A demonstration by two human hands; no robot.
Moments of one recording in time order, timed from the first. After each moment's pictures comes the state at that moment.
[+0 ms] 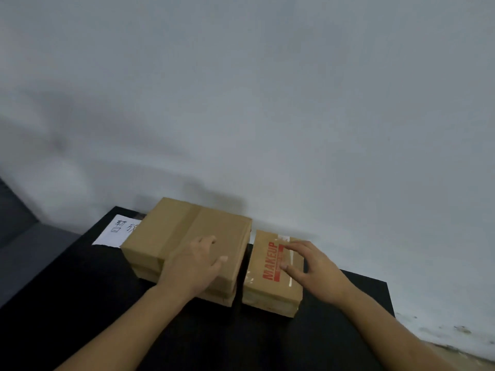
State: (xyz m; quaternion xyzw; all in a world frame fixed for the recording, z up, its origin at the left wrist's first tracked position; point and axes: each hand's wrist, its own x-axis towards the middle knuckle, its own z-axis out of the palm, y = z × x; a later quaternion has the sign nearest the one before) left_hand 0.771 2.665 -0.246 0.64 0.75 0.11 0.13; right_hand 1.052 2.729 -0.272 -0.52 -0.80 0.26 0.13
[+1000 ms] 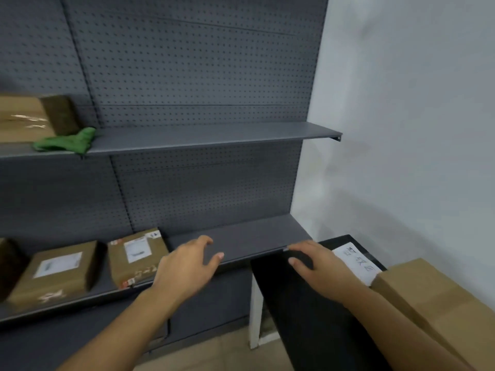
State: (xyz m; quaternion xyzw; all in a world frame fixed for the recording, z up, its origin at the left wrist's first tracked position) left_hand 0.491 2.175 -0.168 0.22 0.96 0.17 -0.04; right_hand 0.604 2.459 -0.177 -0.09 -0.96 0.26 0.07
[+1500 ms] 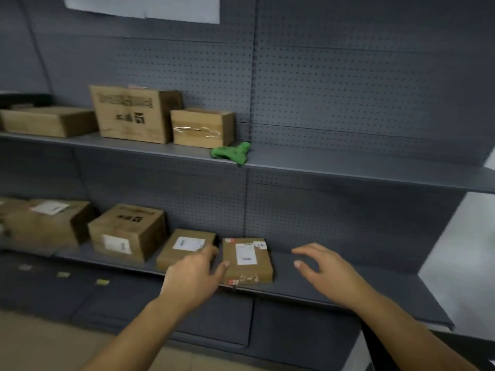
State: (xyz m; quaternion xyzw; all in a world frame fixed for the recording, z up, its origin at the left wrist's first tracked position) left_hand 0.454 1.932 -0.162 -0.02 0.98 0.18 -0.08; right_hand 0.422 2.236 -0.150 0.16 -0.95 0.25 0.01
